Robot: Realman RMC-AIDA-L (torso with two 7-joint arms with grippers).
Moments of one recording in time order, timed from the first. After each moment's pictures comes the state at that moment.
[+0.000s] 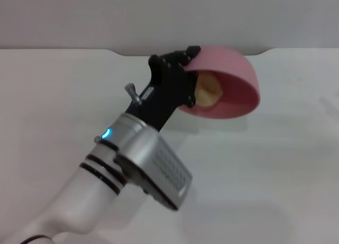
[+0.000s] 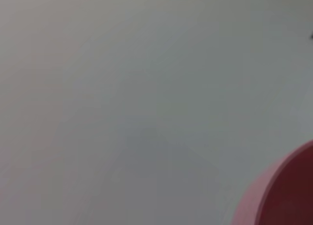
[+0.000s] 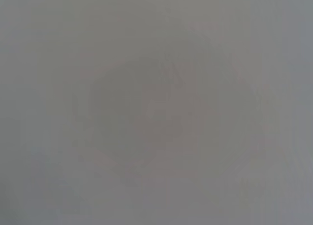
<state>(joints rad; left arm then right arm) -0.40 -2.08 2.64 0.84 2.21 -0.94 -1.82 0.37 2.07 -0.25 -0.80 -1.85 -1.52 1.56</state>
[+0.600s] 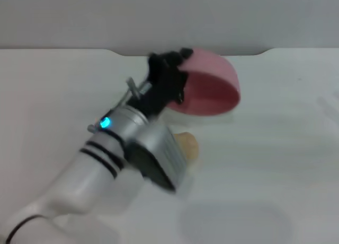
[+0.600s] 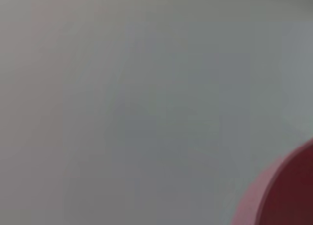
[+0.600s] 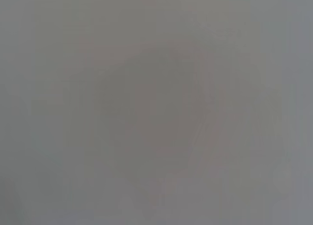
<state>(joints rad) -0.45 -2.08 2.58 0.79 2.14 -0.85 -1.72 0.37 2.07 -0.26 -0.78 -1.85 -1.52 1.53</state>
